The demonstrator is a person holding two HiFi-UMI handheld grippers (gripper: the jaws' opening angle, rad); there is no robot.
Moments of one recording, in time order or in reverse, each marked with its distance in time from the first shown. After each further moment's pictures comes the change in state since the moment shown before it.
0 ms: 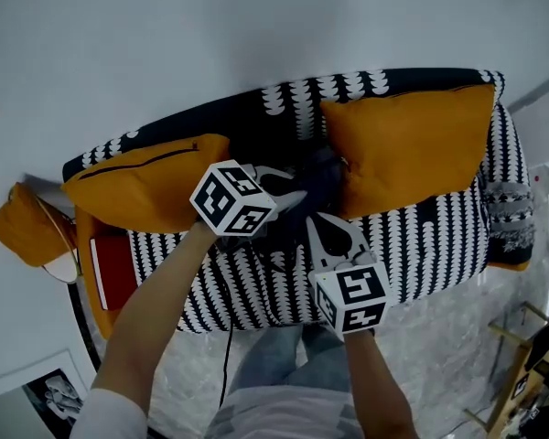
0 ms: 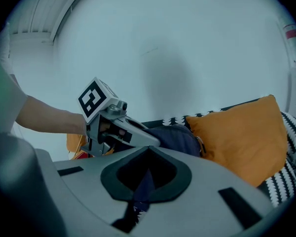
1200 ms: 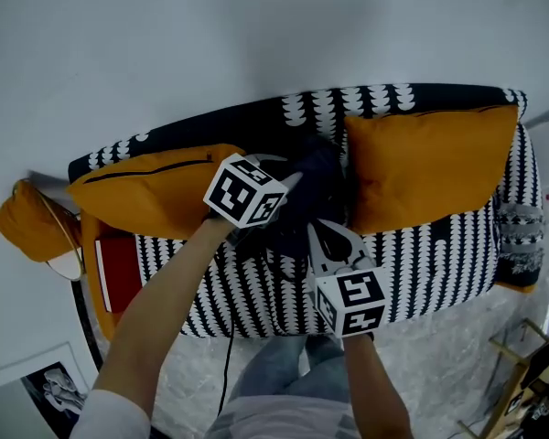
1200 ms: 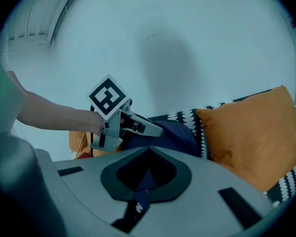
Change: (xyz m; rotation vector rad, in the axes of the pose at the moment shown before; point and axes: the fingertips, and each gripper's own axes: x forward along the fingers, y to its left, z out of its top) left arm -0.012 0.105 -0.007 -0.081 0.020 0.298; right arm 0.054 0.005 -0.004 0.023 0.047 0.052
